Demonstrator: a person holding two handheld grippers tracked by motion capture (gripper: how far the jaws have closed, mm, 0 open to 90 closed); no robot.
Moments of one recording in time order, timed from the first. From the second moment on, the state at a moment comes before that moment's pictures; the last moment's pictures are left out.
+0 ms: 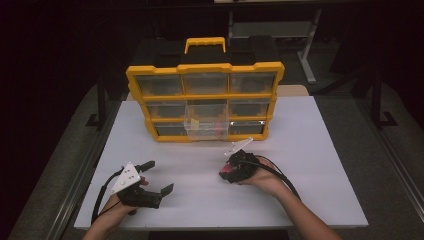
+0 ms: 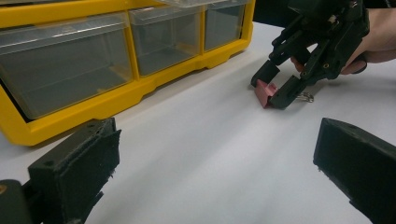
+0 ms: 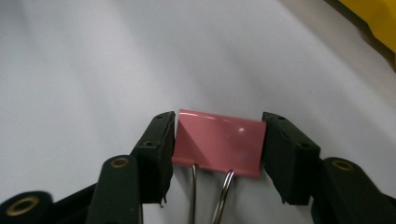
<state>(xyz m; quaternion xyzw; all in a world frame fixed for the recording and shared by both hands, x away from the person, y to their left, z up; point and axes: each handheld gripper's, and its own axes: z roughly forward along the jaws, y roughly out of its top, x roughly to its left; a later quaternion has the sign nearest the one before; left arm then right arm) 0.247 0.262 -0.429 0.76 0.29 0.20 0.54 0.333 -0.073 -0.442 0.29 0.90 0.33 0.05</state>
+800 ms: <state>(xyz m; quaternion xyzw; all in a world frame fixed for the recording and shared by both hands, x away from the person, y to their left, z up) 0.247 0.263 -0.430 0.76 0.30 0.20 0.55 0.338 -0.082 -0.434 0.30 0.89 0.34 0.04</state>
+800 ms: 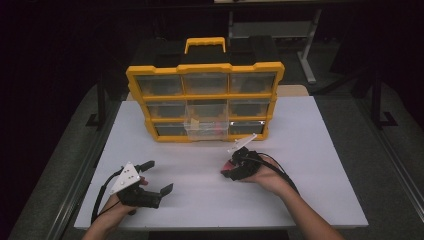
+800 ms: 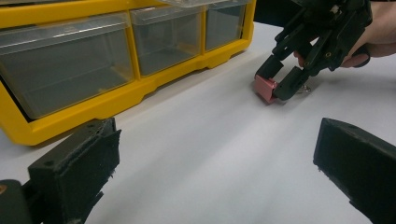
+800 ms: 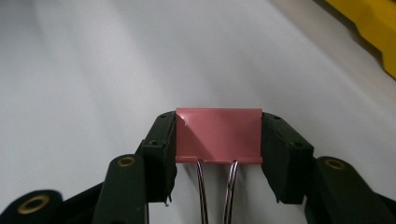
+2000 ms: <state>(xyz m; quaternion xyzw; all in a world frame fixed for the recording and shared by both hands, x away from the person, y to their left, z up) 0.247 0.264 -0.430 0.76 0.30 0.20 0.55 0.343 -0.120 -0.391 0.29 0.88 0.37 0.03</state>
